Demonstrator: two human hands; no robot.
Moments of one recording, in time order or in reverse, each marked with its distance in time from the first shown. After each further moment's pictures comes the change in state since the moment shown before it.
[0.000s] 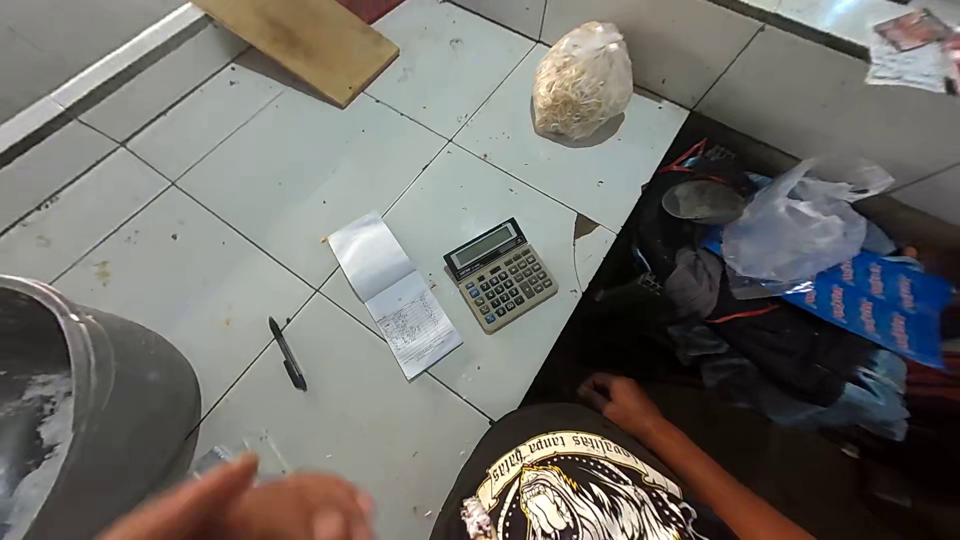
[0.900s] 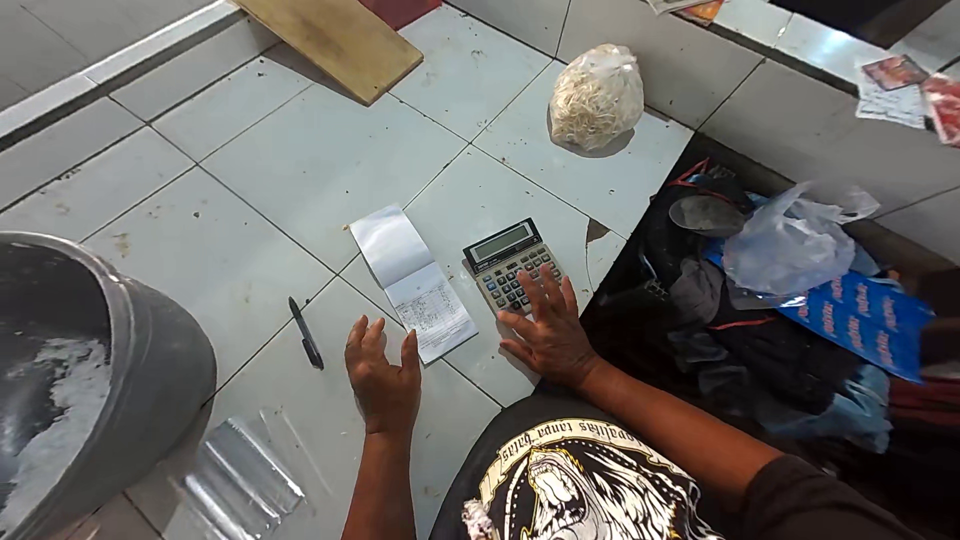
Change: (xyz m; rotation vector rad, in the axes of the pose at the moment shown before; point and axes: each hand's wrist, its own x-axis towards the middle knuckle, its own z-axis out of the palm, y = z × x) left_hand 0.011 -0.218 -0.039 1.101 0.653 -0.085; right_hand 0.079 -0.133 0.027 -0.608 0.634 -0.870
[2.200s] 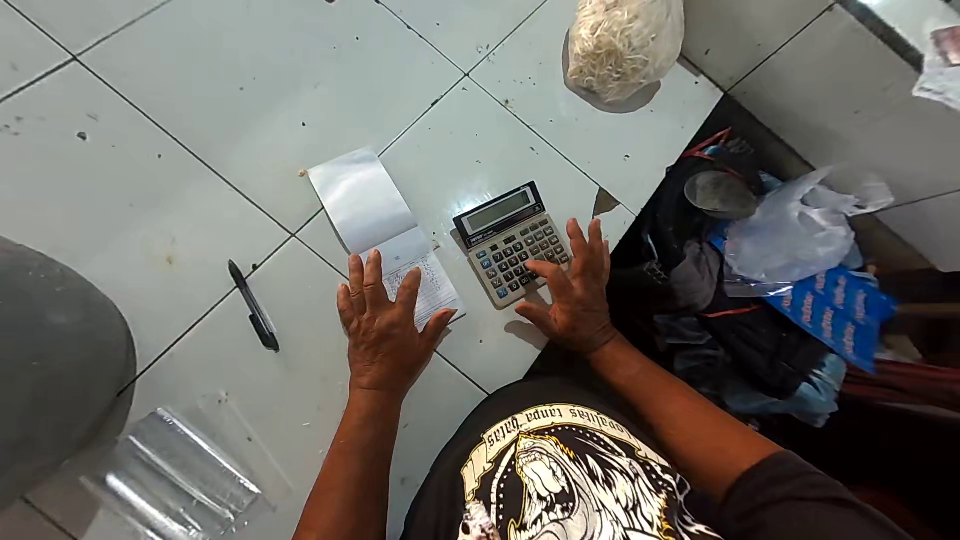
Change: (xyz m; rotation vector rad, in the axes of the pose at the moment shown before) left_hand 0.026 0.014 0.029 0.303 -0.307 0.244; right_hand 0.007 0.036 -0.011 0.036 0.136 0.156
